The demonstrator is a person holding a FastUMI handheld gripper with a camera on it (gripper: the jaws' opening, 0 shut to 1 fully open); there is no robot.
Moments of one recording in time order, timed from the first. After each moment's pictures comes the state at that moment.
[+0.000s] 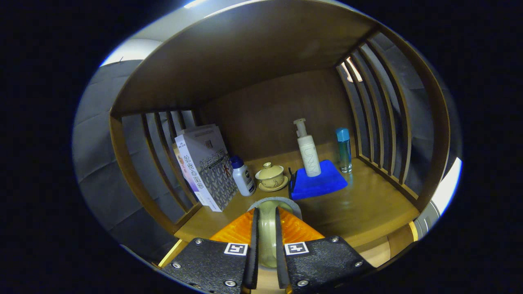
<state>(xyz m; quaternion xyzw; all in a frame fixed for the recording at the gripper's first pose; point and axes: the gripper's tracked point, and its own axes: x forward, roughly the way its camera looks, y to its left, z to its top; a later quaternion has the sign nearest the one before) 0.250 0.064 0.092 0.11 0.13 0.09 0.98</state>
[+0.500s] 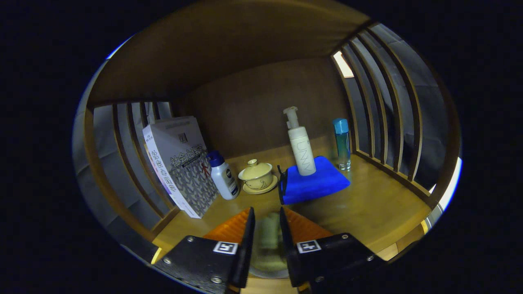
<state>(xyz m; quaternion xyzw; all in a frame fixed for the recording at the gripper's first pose) 0.295 0.060 0.068 0.09 0.13 0.04 0.99</state>
